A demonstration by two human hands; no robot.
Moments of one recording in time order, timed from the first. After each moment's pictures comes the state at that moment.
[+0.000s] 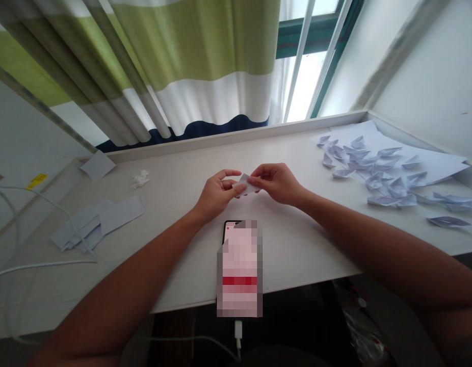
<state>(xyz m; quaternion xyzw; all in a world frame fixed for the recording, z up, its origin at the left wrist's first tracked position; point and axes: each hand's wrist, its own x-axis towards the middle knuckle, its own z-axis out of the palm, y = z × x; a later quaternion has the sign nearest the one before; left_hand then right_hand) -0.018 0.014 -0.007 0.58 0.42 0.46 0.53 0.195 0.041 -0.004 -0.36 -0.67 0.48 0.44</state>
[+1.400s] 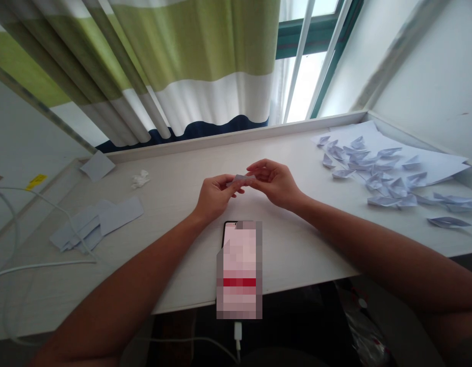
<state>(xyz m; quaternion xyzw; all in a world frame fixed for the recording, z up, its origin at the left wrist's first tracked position) -0.015 0.011 -0.004 0.62 0.44 0.49 0.42 0.186 0.031 -0.007 -0.31 -0.63 0.51 0.51</state>
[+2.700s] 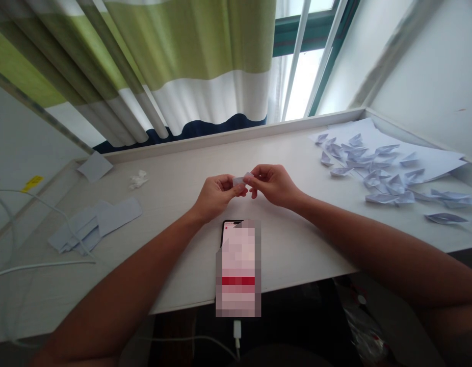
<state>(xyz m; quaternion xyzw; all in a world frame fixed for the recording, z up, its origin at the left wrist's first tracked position) -0.015 0.009 -0.001 0.61 0.41 0.45 0.51 0.188 0.029 -0.003 -0.35 -0.68 0.46 0.44</state>
